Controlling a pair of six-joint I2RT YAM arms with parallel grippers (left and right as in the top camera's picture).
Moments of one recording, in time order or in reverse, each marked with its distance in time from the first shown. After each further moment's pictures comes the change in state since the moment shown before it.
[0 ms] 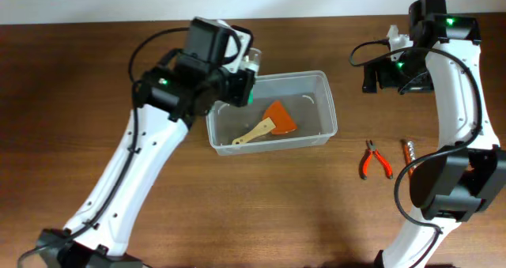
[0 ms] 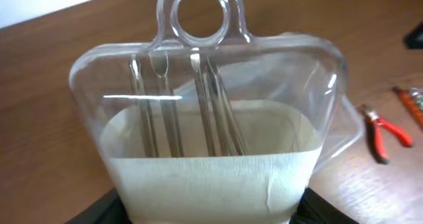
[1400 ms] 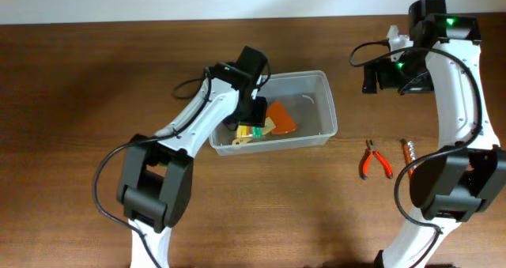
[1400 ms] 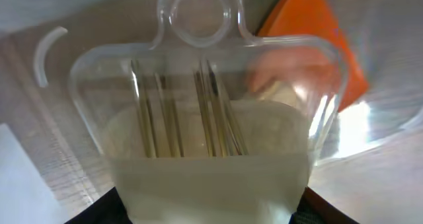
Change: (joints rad) left arm -0.038 0.465 0.001 -0.068 0.000 -0.247; right arm 0.000 0.000 0.000 -0.006 0.000 0.000
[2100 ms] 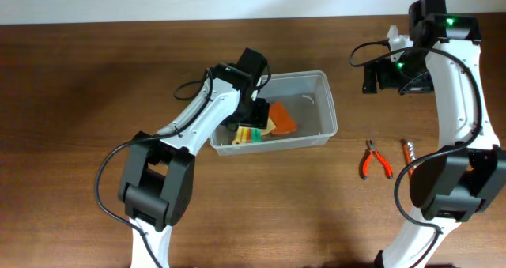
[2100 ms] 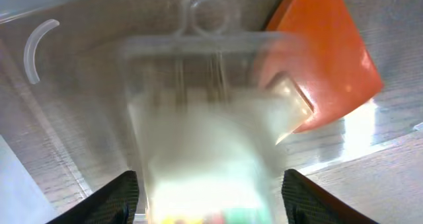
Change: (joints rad) left arm 0.000 0.011 0.000 -0.003 0.000 0.003; right arm 0.000 0.000 0.000 0.000 0.000 0.000
